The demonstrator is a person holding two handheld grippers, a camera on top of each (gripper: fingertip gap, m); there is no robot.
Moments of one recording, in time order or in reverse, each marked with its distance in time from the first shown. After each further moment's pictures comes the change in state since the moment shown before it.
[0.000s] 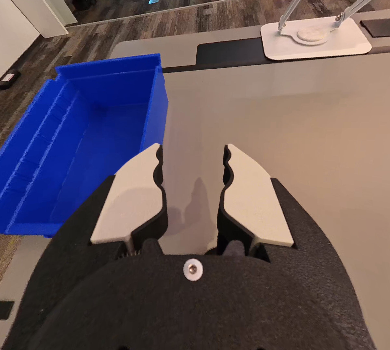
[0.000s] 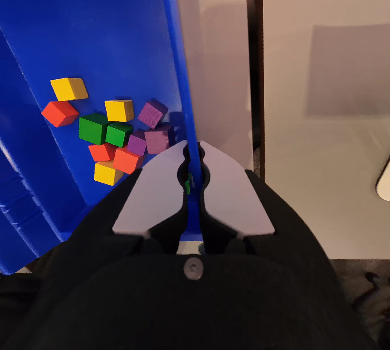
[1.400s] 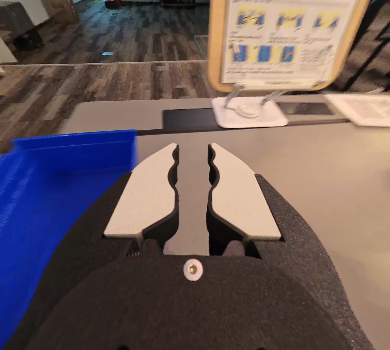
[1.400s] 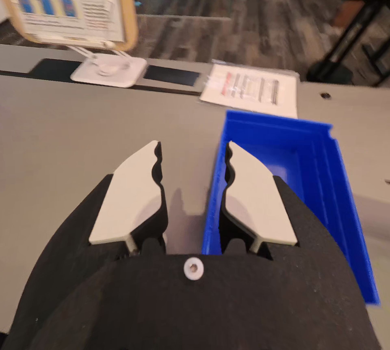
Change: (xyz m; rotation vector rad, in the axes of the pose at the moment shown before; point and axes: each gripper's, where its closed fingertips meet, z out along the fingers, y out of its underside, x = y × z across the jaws) left arm 0.010 -0.097 0.006 0.219 0.273 -0.105; right arm -0.226 0.025 -0.173 0.895 -0.130 -0.338
